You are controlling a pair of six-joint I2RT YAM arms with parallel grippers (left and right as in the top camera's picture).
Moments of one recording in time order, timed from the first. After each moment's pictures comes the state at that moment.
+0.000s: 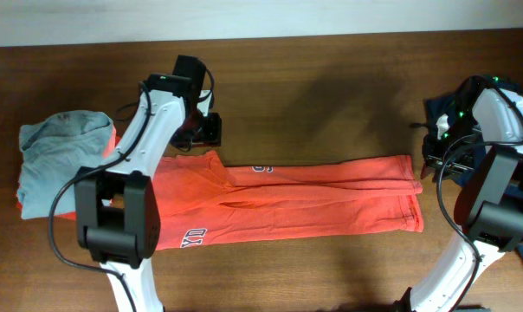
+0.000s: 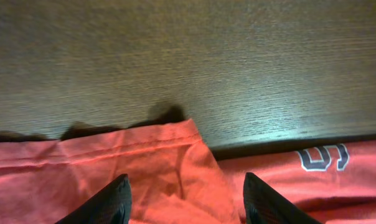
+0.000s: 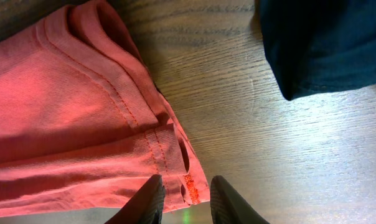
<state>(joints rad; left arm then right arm) -0.22 2.09 1.71 -1.09 0.11 -0.17 -0.37 2.13 1.68 -1.43 -0.05 -0.03</state>
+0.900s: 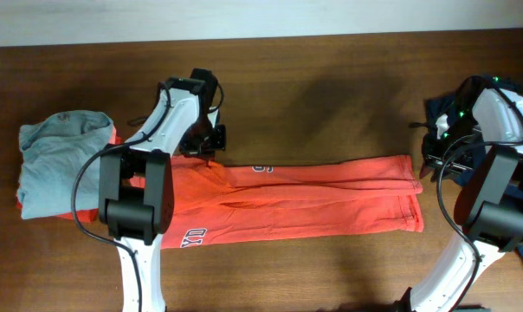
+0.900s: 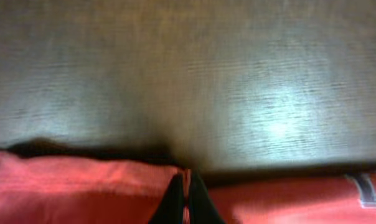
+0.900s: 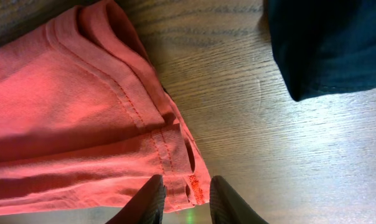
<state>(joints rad) -0.24 2.27 1.81 -1.20 0.11 -0.21 -0.37 2.13 1.68 -1.43 -0.07 -0.03</state>
